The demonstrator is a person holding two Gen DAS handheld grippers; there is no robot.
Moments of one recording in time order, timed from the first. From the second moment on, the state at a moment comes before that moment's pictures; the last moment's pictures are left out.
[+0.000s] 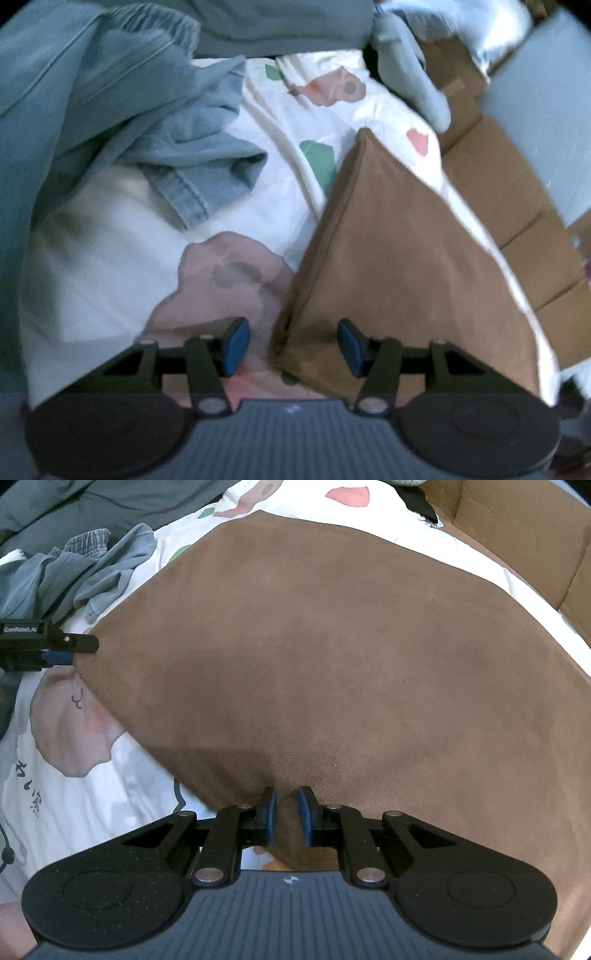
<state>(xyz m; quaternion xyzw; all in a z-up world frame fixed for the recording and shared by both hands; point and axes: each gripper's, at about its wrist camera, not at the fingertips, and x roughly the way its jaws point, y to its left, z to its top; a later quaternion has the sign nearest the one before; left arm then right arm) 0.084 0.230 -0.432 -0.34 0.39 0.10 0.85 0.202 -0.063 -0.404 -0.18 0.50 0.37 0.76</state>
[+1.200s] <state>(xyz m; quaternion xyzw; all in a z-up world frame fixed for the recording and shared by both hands) 0.071 0.251 -0.465 -0.52 0.32 0.06 0.79 0.213 -0.069 -0.402 -0.09 0.54 0.33 0.77</state>
